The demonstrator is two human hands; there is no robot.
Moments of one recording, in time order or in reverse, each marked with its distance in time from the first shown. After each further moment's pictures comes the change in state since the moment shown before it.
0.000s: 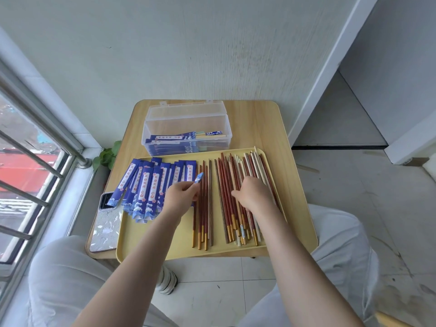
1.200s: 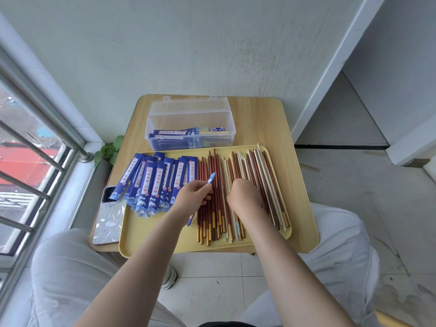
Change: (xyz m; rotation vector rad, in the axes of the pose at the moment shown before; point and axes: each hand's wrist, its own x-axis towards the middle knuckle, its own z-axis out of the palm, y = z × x) left_hand 0.002 -0.015 0.014 -0.076 -0.159 -0.017; right_hand -0.017 -0.032 0.018 -0.162 -0.009 0.034
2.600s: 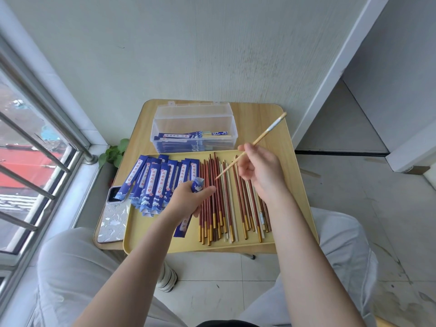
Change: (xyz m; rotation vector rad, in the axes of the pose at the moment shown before) left_hand -0.029 0.020 -0.023 0.157 -0.071 0.086; right_hand -0.014 0.019 -0.070 1.618 -0.051 -0.321
